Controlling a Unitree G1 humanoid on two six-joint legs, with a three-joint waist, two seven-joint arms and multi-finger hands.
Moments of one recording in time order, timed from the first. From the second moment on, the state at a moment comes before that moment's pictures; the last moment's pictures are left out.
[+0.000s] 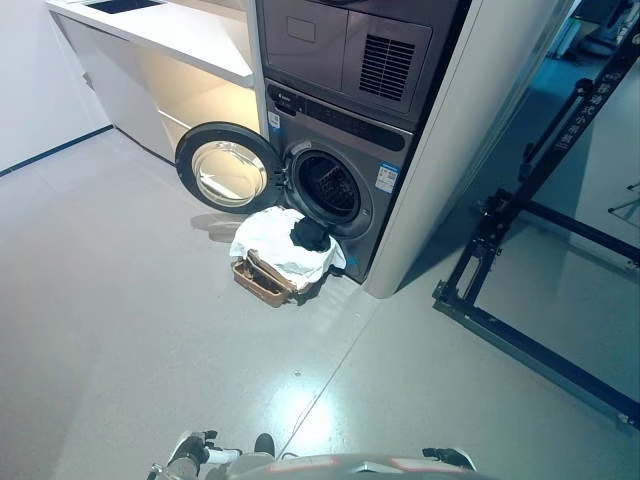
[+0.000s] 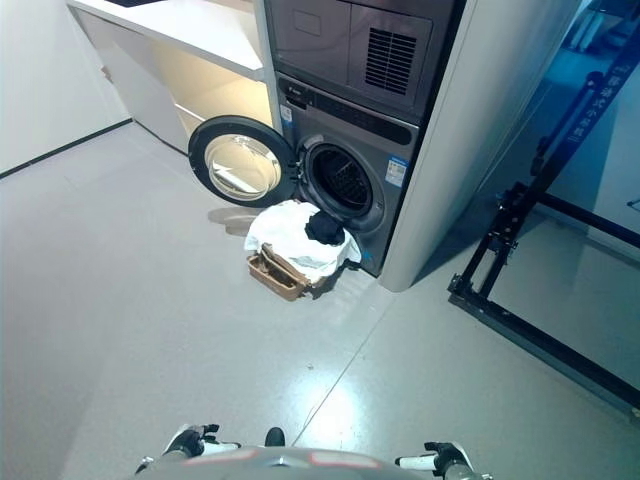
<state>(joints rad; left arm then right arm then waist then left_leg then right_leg) 0.01 0.27 -0.26 1.25 0.00 -0.04 0.12 -0.01 -0.23 0.22 1.33 0.03 0.01 -0.08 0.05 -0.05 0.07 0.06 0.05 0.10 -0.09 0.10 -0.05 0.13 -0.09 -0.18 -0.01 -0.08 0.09</state>
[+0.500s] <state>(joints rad) -0.11 0.27 -0.28 1.31 0.00 -0.02 0.10 -0.09 -0.25 0.18 1.30 0.10 -0.02 -0.08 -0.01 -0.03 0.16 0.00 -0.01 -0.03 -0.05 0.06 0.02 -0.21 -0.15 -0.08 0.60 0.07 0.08</state>
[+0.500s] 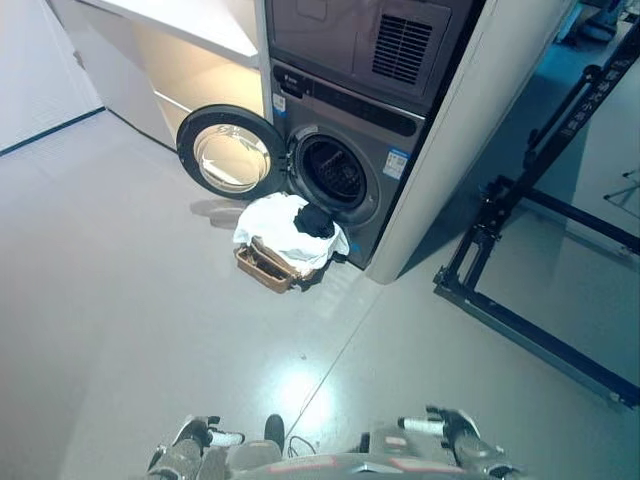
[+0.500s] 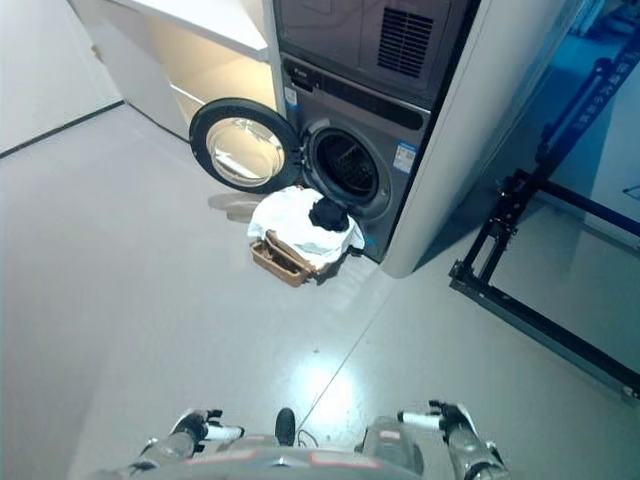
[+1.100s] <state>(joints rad) -0.03 0.23 -0.27 1.33 0.00 0.00 0.10 0.01 -0.28 0.18 1.34 0.14 0.01 -0.08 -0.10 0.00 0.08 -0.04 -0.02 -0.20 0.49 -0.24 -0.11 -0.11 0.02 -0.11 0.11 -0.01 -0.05</state>
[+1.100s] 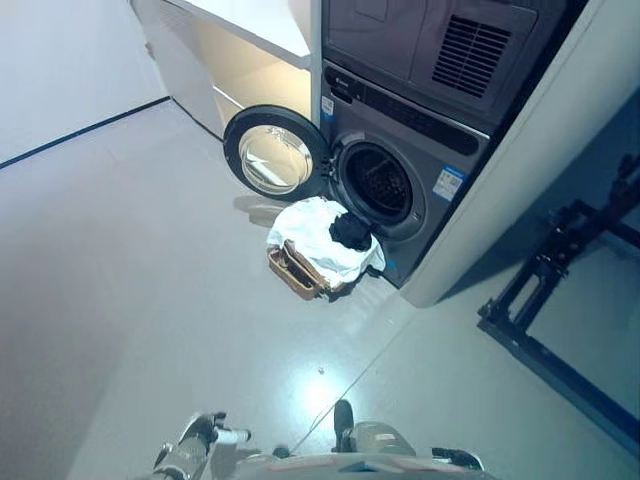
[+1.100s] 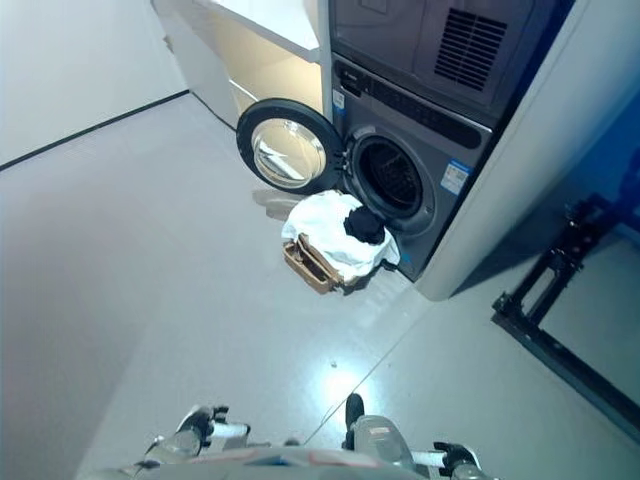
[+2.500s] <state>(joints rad) -0.20 0.35 -0.30 1.27 -0.04 -0.03 0.17 -0.32 -0.29 0.45 1.18 -0.03 -0.01 -0.09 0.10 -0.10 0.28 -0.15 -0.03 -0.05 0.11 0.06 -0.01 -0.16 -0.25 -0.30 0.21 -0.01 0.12</state>
